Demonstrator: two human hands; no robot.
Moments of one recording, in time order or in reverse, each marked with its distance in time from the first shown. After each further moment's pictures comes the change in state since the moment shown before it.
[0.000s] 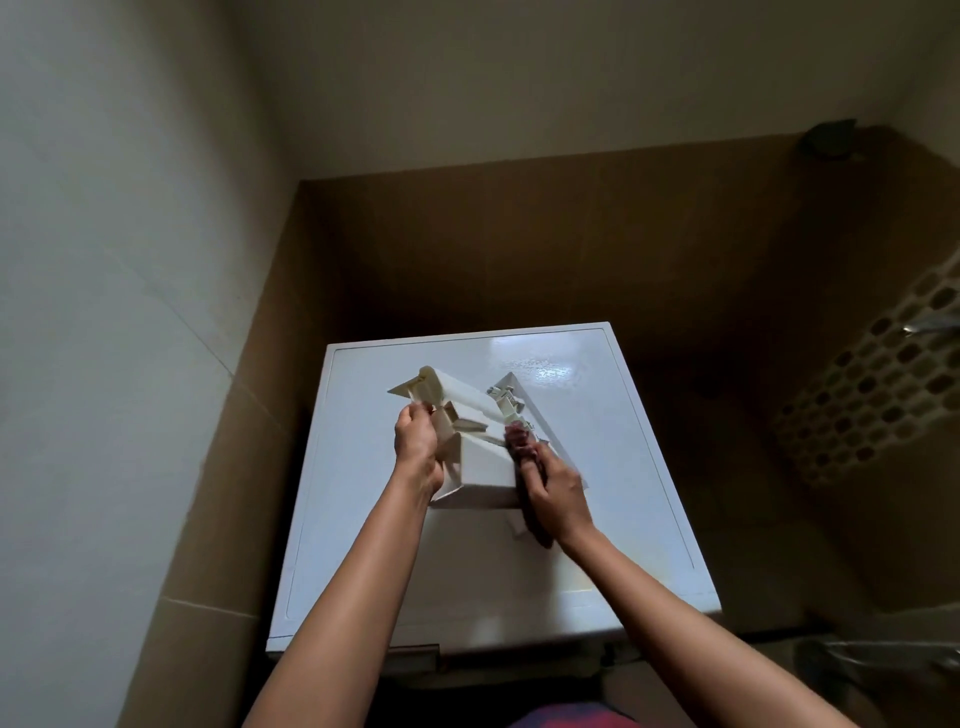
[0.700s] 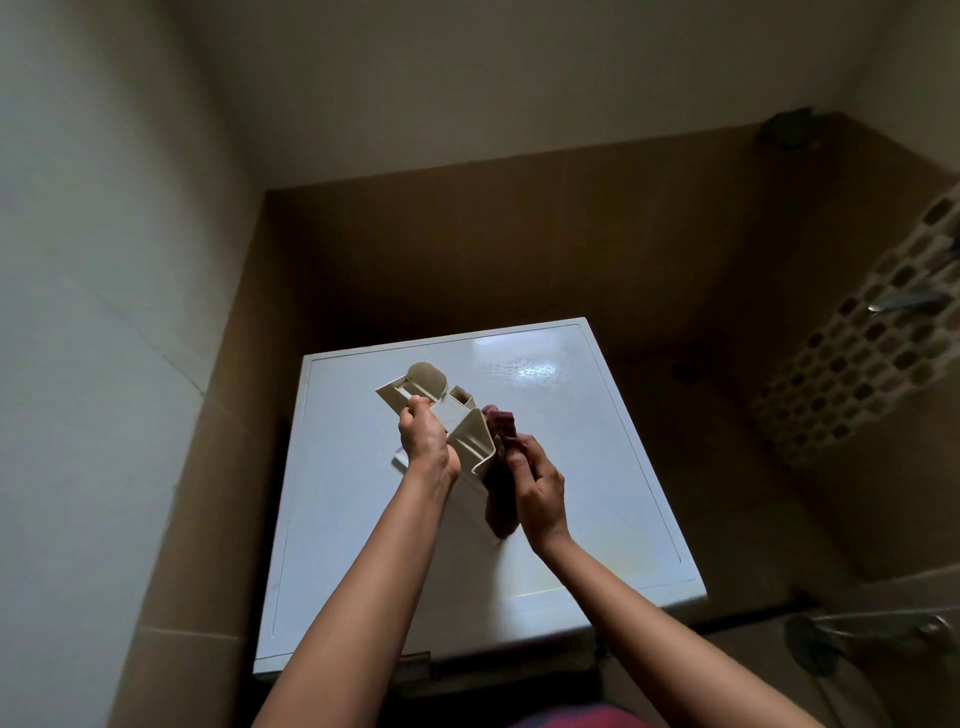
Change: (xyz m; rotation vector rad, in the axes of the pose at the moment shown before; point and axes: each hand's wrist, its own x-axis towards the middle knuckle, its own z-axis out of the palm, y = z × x) left_hand -0.010 -0.004 0.042 -0.151 0.097 0.031; right_hand -0.015 -0.025 0.001 0.530 0.150 0.108
